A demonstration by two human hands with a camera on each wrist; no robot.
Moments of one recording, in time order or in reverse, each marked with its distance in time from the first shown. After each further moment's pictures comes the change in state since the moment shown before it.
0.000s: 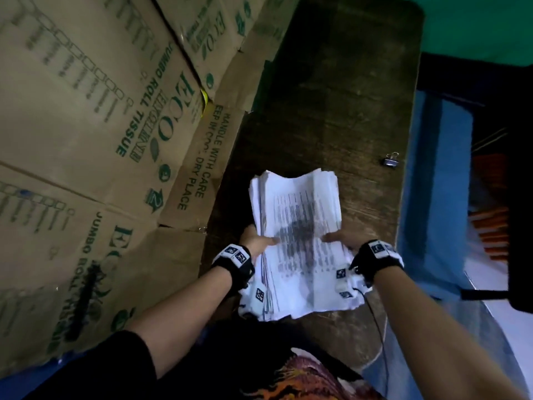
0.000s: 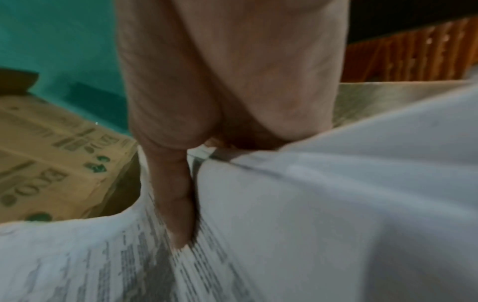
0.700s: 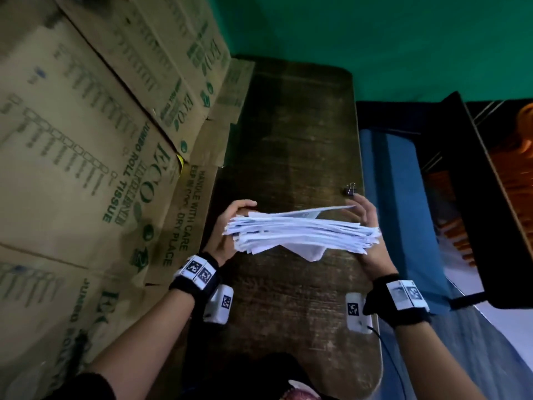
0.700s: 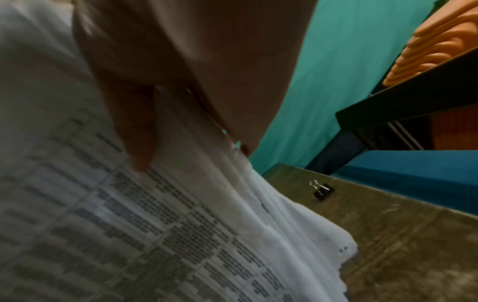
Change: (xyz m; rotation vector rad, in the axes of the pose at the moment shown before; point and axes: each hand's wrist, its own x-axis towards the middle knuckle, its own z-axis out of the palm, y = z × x) left_hand -0.078 0.137 -0.070 -0.319 -0.268 0.682; right_hand -0.177 -0.046 -0.037 0.419 0.455 -1.015
